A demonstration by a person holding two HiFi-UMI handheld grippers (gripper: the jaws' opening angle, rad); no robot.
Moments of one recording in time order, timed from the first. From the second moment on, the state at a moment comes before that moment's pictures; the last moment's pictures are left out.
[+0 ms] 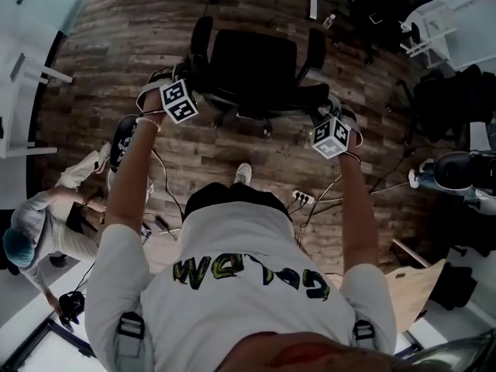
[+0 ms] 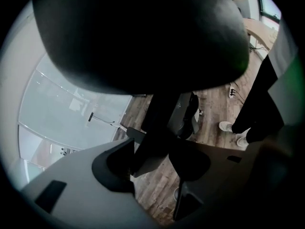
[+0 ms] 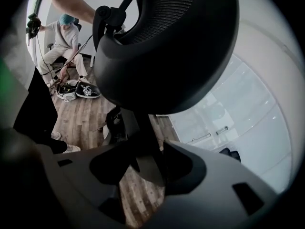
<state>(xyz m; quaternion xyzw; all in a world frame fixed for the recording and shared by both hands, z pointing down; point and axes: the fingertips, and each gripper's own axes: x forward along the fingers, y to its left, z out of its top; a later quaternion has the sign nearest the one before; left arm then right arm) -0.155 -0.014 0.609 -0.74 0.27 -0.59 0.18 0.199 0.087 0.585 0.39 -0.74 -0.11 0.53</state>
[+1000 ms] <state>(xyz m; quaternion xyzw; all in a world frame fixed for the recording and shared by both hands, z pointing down) -0.139 -0.228 0.609 -0.76 0.27 -0.56 0.18 0.213 -0.120 0.585 0.40 -0.74 -0.10 0.53</state>
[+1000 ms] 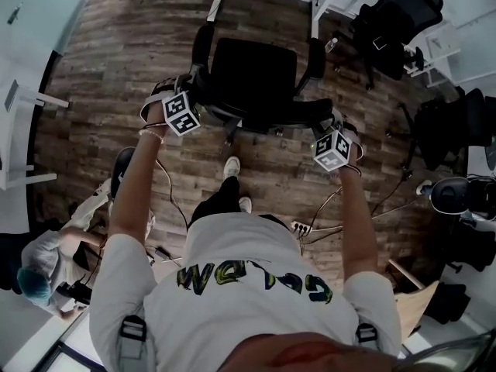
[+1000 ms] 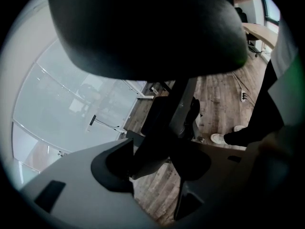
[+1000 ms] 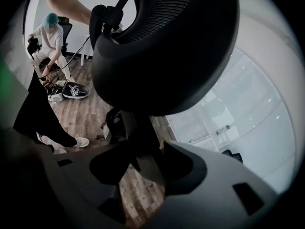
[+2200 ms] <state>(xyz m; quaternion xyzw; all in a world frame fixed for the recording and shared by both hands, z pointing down) -0.087 -0.482 0.611 -0.76 0.25 -0.57 0.18 0.261 -0.366 0.586 0.43 -0.73 -0.08 0.52</state>
